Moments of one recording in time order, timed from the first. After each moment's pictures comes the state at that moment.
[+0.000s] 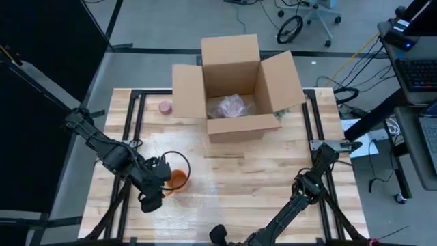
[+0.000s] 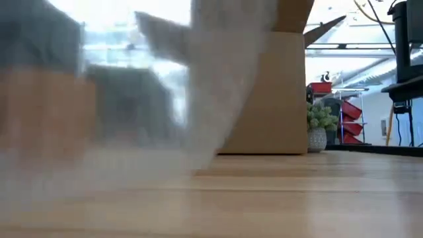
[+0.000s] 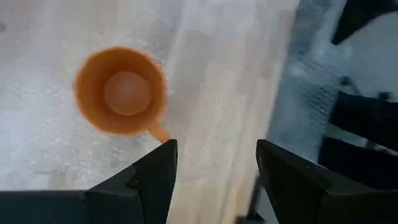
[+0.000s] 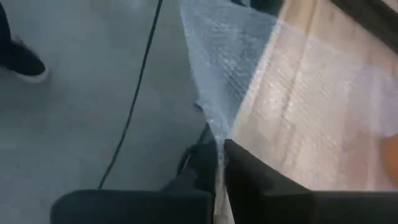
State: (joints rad) left arm -0.64 1.32 1.39 -1.18 0.02 -0.92; right arm 0.78 2.54 2.35 -0.70 0.47 0.08
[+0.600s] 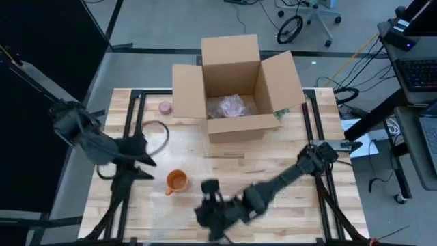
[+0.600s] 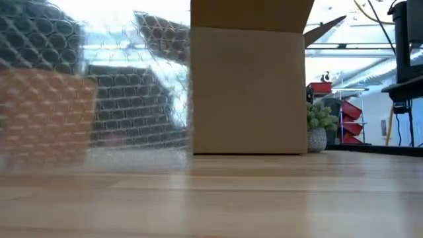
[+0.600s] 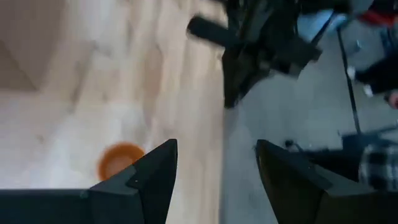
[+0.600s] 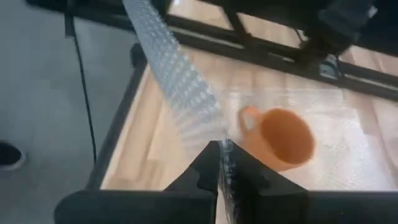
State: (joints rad) left arm -0.64 1.24 1.85 -1.36 -0.22 -0.78; right arm 0.49 2.26 2.36 -0.82 0.37 0.15
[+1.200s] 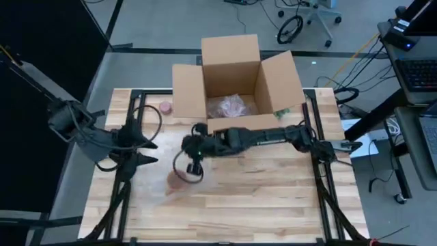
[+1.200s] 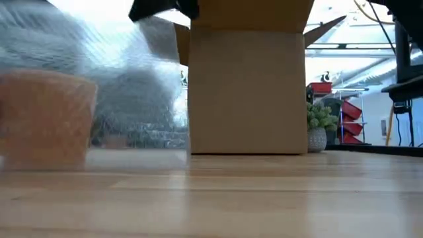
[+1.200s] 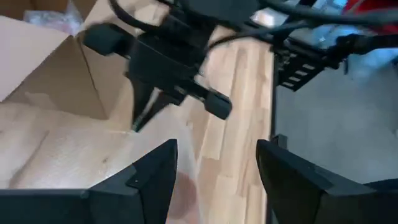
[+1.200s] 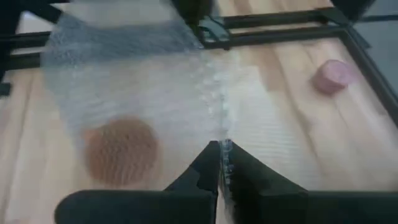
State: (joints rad) left arm -0.62 1.24 1.84 -1.41 -0.41 -0.78; right arm 0.12 2.25 2.36 -0.87 0.25 0.20
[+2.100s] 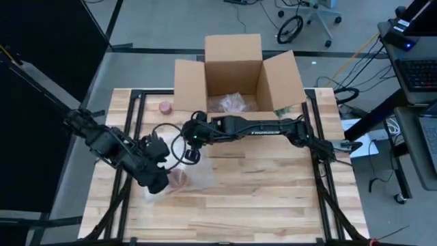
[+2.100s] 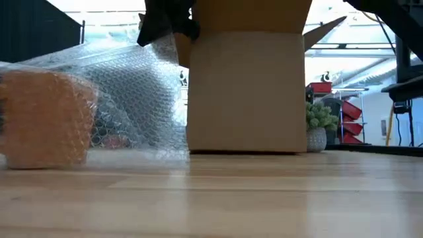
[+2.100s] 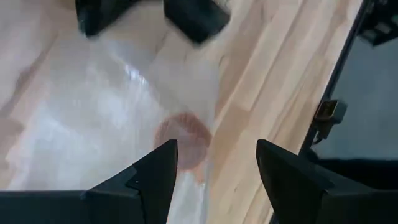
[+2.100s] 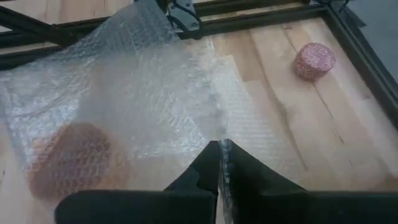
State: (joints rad) left arm -0.57 1.42 1.74 -1.52 -0.25 -1.05; right arm 0.02 2.28 2.36 -0.87 0.20 0.20
